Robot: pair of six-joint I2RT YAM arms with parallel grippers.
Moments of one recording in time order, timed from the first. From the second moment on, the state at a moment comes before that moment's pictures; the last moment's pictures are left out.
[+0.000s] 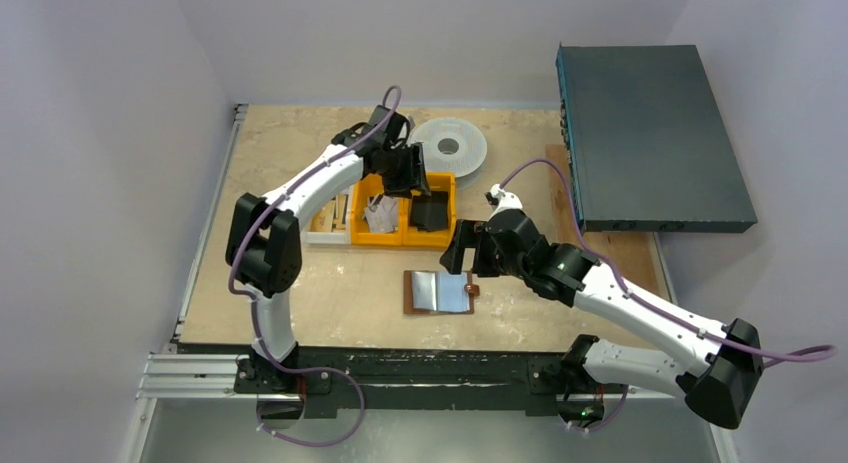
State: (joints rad) left arm -0.49 1.93 1.65 -0.69 0.24 -0.57; right arm 0.86 1.04 0.84 -0.48 0.14 0.78
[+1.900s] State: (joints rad) left arm -0.68 1.55 0.75 -0.31 0.32 -0.79; right arm 0.86 1.43 0.74 -0.46 0.22 0.75
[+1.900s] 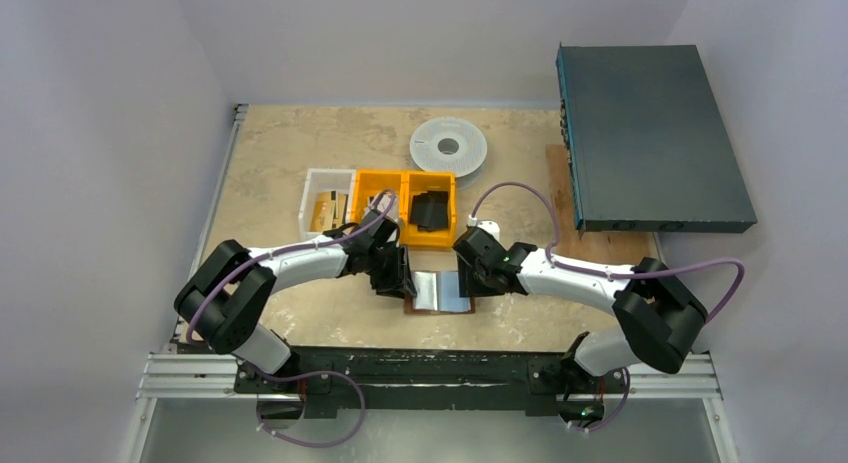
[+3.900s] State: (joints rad) left arm -0.73 1.59 0.83 -0.27 0.41 -0.96; right arm 0.94 1.55 0.80 -0.31 0.04 0.79
